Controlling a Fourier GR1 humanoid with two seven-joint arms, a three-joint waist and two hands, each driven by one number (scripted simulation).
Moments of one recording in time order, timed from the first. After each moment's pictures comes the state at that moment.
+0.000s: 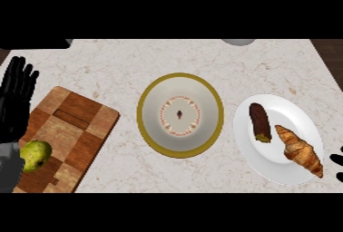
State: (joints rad) left arm -0.19 0.45 0.07 -1.48 0.31 0.17 -0.08; right arm 0.37 -1.19 -0.32 -2.22 0.37 0.57 -0.53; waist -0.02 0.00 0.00
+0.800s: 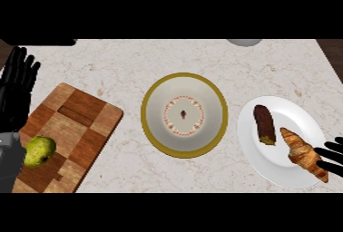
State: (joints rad) left arm -0.27 0.43 0.11 -1.44 0.28 0.12 -0.05; right arm 0.29 -1.11 -0.12 -2.08 0.66 0.54 -0.54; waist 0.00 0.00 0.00
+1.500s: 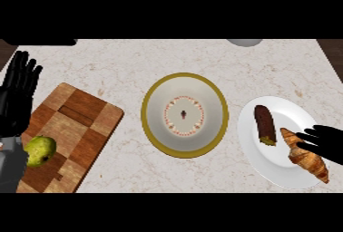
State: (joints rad) left arm -0.24 0.39 0.13 -1.47 0.24 0.09 -0.05; right arm 0.08 -0.94 0.06 -1.76 0.89 0.47 -0.63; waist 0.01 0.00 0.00
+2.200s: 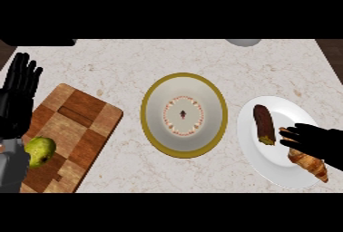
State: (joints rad) left arm -0.23 0.36 0.16 -1.49 0.20 0.08 -0.04; right arm -0.02 -0.83 0.14 -1.62 1.03 0.41 -0.68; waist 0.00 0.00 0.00
